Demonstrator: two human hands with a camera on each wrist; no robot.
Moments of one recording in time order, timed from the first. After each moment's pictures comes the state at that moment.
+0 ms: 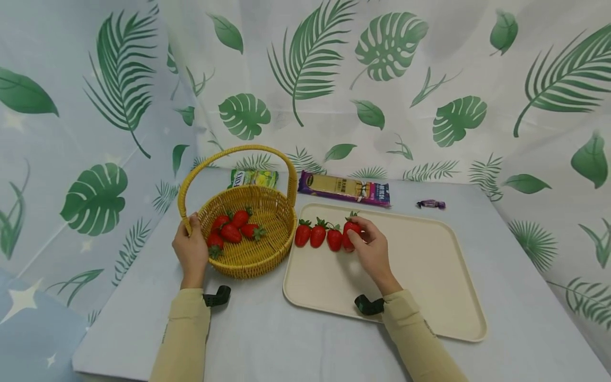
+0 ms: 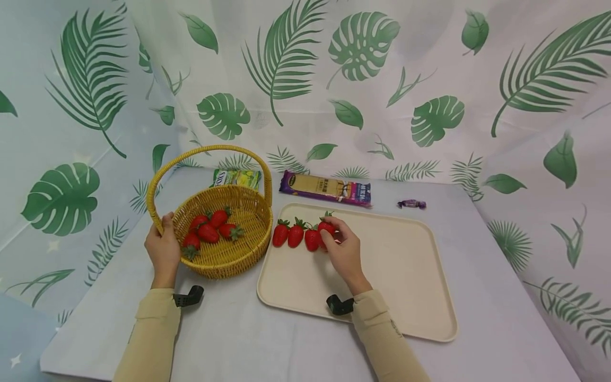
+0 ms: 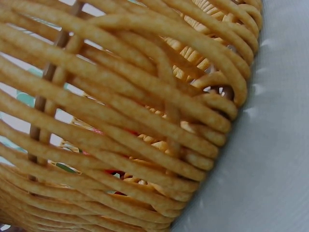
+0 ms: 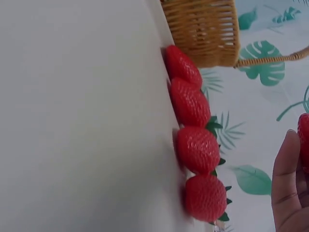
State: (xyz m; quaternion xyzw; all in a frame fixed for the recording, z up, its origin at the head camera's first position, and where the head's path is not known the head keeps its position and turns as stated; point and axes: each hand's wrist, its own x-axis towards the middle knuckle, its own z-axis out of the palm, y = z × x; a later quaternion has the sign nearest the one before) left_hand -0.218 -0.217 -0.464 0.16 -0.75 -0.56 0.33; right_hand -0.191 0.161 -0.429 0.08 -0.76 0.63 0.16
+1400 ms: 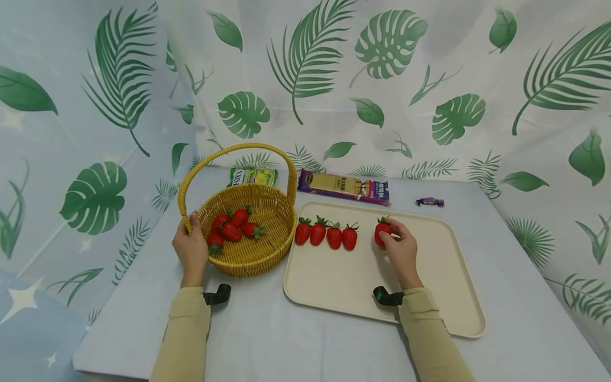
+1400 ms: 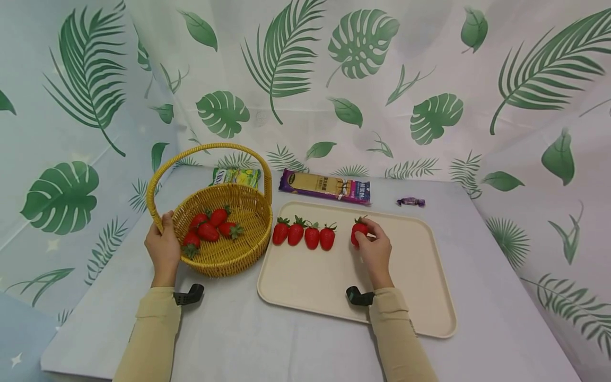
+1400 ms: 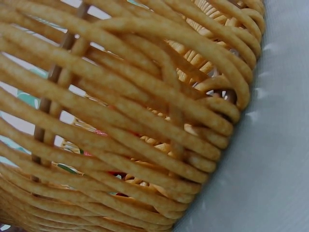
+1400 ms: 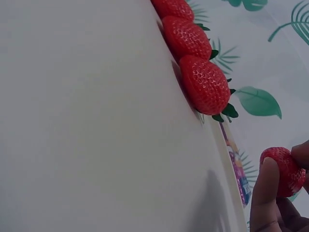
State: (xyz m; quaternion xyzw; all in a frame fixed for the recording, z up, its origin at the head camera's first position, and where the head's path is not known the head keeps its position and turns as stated) left_hand -0.219 -0.218 -0.463 0.17 -0.75 -0.55 0.33; right_hand -0.220 0.231 -0.474 -0.14 -0.76 0.61 0.15
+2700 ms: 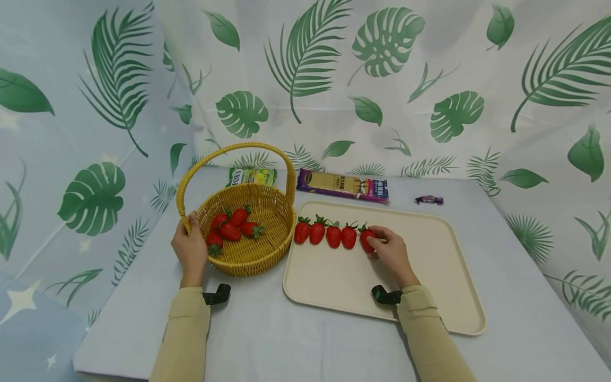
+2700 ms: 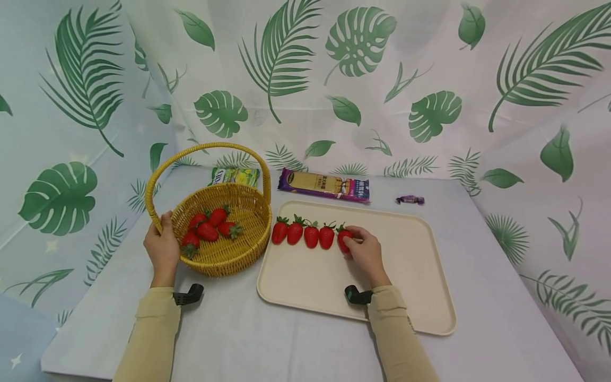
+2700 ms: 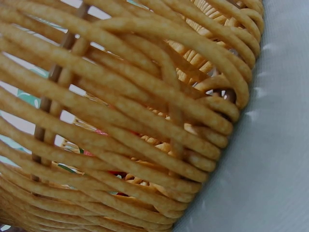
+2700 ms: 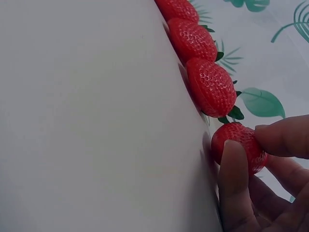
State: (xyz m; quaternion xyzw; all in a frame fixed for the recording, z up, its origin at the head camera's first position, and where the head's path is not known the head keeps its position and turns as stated) left_hand -0.217 -0.217 -0.463 0.16 -0.75 -0.55 0.33; right_hand -0.218 0.226 -0.480 -0.09 -0.81 0.57 0.01
